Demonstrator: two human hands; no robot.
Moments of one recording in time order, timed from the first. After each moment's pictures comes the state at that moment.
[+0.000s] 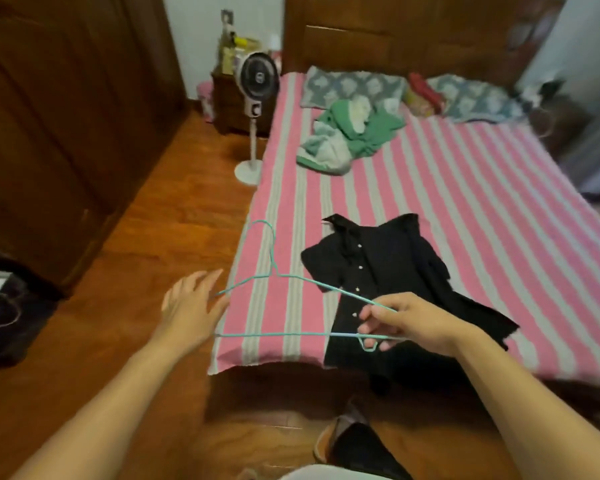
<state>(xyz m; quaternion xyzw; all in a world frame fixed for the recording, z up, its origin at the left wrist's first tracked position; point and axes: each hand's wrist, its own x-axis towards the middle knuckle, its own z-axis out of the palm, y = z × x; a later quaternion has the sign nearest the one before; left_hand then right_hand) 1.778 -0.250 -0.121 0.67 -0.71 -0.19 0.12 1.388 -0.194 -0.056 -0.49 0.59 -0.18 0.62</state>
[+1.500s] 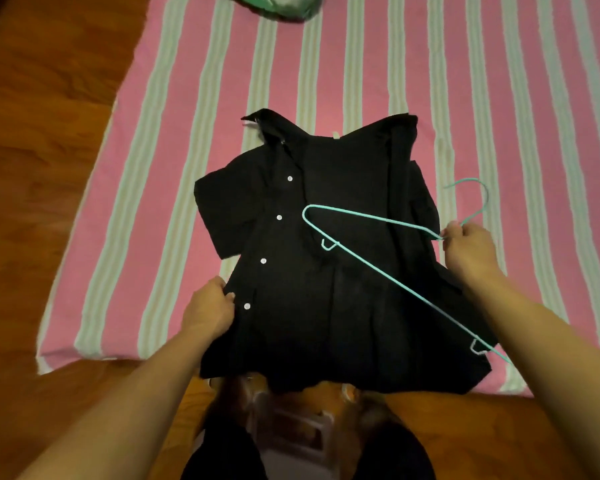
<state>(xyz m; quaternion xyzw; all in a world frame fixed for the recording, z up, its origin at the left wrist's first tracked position) 1.430 -0.395 -0.429 0.76 -0.50 -0.40 -0.08 1.039 -0.443 -0.324 -0.35 0.88 -0.15 0.27</state>
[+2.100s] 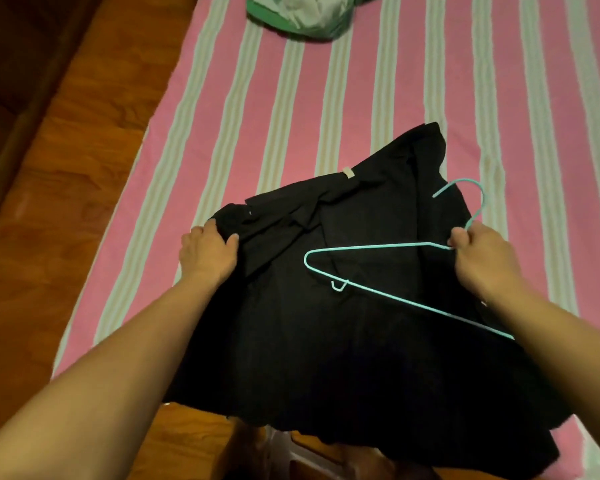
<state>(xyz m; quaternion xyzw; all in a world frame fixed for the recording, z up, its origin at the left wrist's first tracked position) 1.422 -0.533 -0.429 0.81 -0.53 -0.25 -0.01 1.029 -0.506 -0.368 -0.49 0.83 -0.08 0.25</state>
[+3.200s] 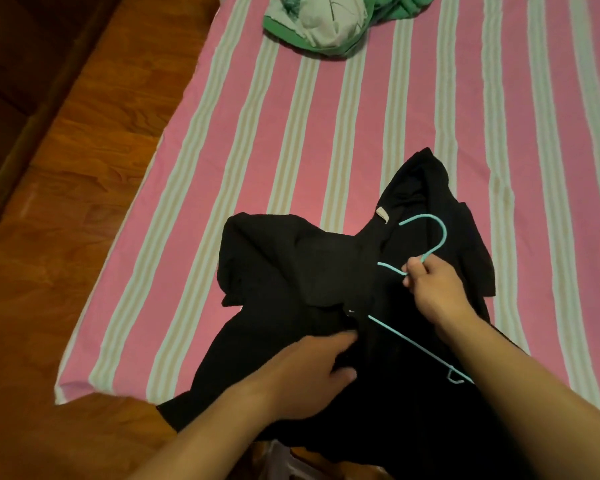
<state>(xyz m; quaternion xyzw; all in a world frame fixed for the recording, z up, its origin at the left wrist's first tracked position) 1.332 -0.423 -0.338 0.47 -0.64 -0.60 -0.04 1.106 -0.496 -0.381 -0.38 0.81 -0.18 0.42</state>
